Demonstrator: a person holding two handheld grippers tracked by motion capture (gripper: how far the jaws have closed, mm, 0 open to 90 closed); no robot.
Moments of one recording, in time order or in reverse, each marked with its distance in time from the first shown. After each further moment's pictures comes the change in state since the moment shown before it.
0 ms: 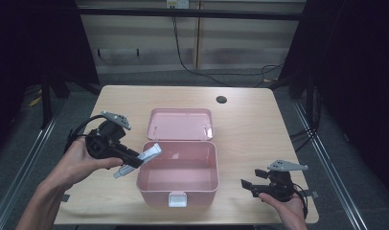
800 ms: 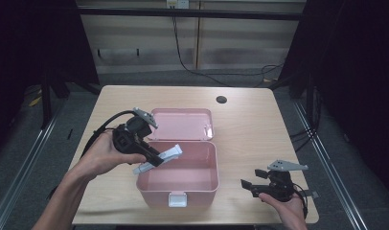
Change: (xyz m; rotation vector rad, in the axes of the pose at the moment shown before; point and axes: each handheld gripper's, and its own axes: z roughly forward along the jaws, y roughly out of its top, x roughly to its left) left arm -0.010 0.043 0.031 0.081 -0.056 0.093; right arm 0.000 0.000 0.000 0.000 0.004 0.004
